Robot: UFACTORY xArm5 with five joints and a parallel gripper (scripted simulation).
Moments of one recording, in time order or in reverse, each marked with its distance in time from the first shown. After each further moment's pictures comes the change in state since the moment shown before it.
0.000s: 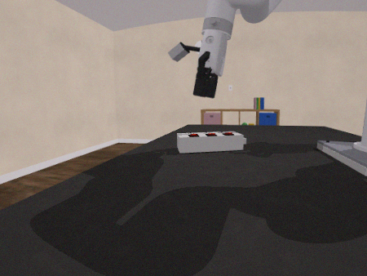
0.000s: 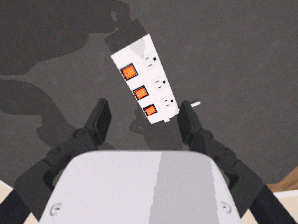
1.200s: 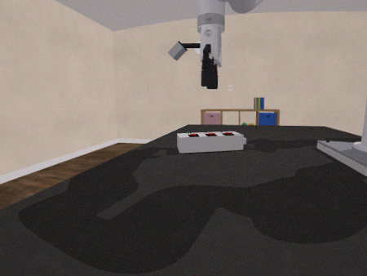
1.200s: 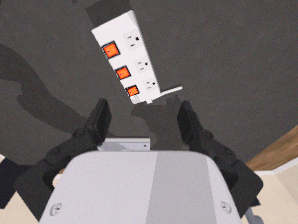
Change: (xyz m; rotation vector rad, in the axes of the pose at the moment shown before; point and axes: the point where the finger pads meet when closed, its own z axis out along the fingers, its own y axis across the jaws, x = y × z) arm 0.001 0.036 -0.027 0.008 -0.179 -0.095
